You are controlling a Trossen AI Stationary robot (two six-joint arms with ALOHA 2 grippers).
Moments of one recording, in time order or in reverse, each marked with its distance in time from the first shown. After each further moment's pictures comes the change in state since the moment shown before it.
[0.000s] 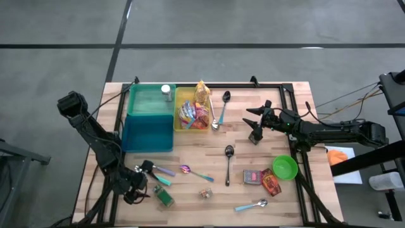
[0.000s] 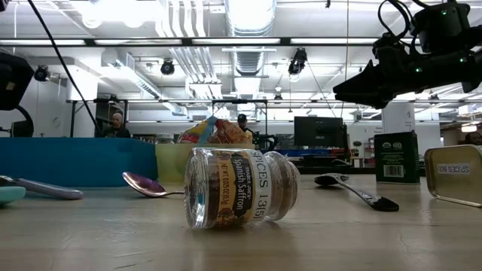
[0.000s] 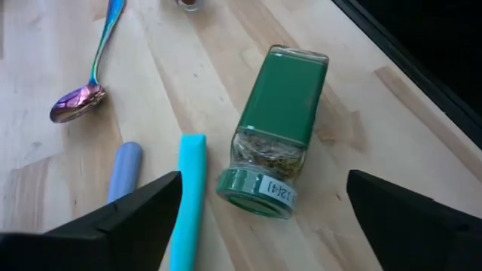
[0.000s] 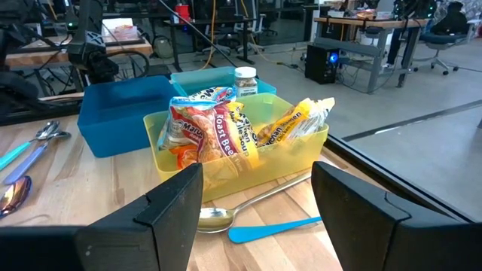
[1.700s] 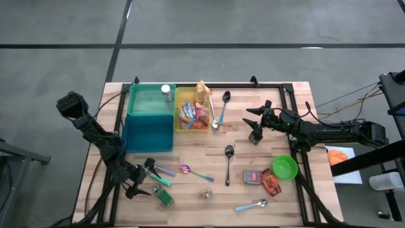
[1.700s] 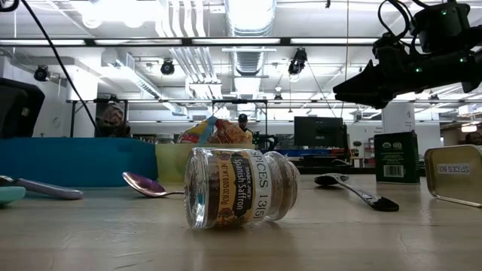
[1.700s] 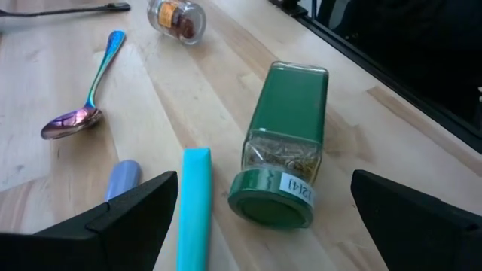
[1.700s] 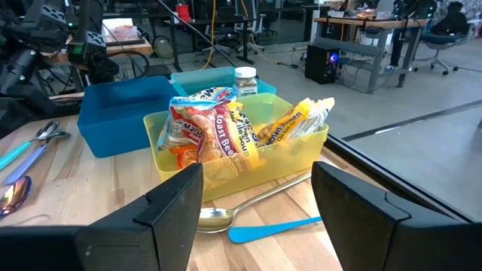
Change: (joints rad) left arm 0.051 0.000 -0.266 0.514 0.045 0.130; right arm 0.000 0.000 0.000 0.000 0.000 0.000
